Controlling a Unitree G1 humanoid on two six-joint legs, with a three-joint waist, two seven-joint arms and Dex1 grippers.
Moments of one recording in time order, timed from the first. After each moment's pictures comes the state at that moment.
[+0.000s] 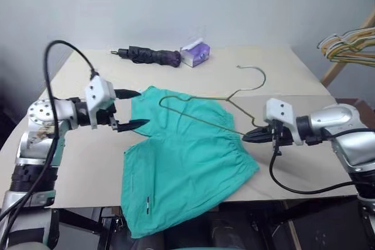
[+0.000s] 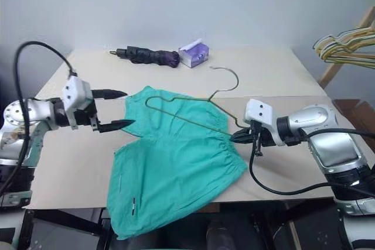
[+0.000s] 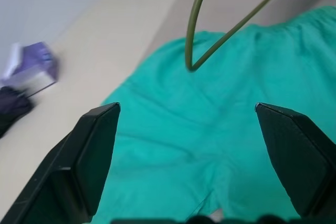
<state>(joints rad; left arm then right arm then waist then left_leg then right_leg) -0.47 0.79 0.14 0.06 -0.36 0.22 -1.18 -0.49 -0.94 0.13 -0.14 0.30 0.60 1.25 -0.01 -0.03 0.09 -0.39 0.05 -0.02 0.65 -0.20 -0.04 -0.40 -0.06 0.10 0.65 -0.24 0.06</state>
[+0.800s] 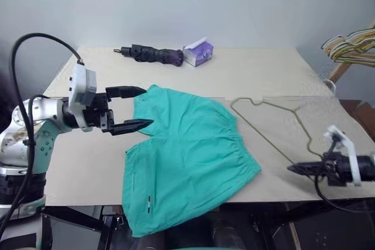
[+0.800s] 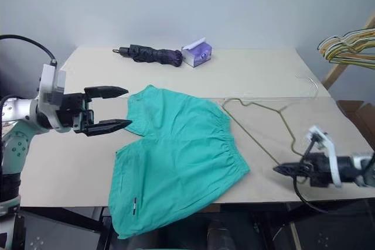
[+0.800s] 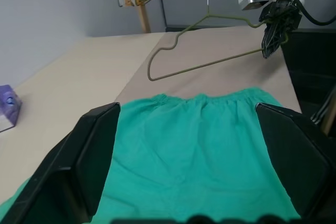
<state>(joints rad) -0.44 0.83 0.19 -0.17 -0.66 0.47 -1.25 -0.01 -1.16 -0.26 -0.04 0.68 1.23 1.28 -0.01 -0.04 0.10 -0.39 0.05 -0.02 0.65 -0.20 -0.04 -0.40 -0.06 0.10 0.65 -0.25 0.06</state>
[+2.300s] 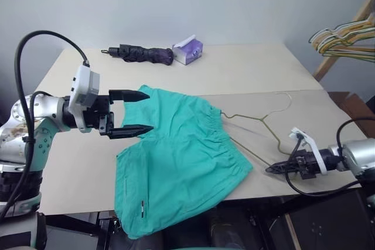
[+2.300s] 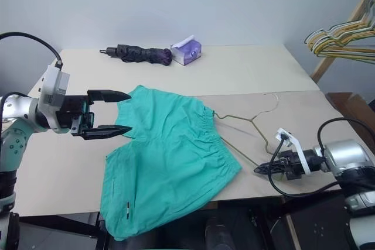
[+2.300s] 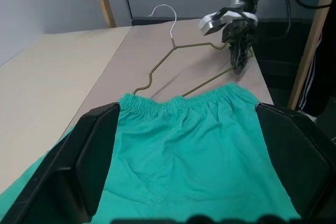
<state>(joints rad) -0.46 0.87 0.16 -0.17 -0.67 0.48 -1.30 -0.53 -0.98 0.30 0.44 0.42 0.99 1.51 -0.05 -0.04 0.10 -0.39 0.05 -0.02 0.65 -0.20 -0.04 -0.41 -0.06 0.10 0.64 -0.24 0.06</state>
